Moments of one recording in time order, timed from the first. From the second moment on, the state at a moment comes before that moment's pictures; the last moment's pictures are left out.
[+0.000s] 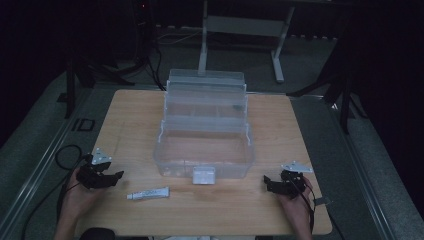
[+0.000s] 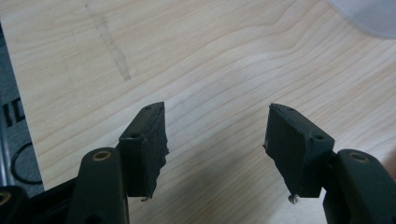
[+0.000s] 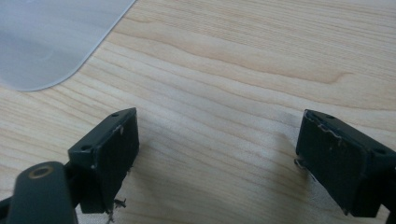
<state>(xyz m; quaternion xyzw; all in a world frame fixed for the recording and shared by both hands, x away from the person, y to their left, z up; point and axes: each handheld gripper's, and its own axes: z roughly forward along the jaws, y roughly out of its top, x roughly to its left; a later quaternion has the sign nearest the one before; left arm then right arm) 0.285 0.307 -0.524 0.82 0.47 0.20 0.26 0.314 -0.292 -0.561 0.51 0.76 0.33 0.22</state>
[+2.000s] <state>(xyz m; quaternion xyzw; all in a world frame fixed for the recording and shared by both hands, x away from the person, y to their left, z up) 0.277 0.274 -0.475 0.92 0.33 0.14 0.19 0.312 -0.292 -0.561 0.51 0.76 0.32 0.22</state>
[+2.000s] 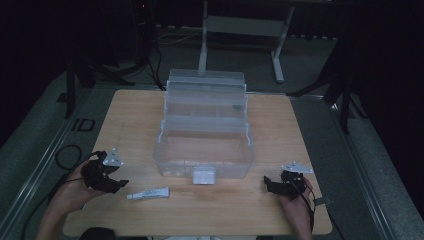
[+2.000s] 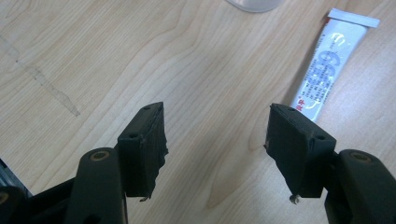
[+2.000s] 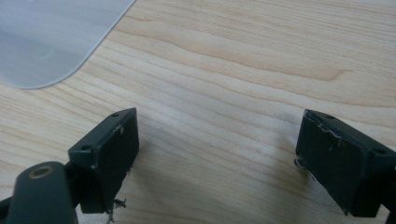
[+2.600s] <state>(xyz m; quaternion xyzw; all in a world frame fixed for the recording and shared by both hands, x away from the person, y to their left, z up) 0.278 0.263 -0.464 0.93 0.29 0.12 0.17 0.312 -0.292 -0.561 0.51 0.76 0.32 0.22</state>
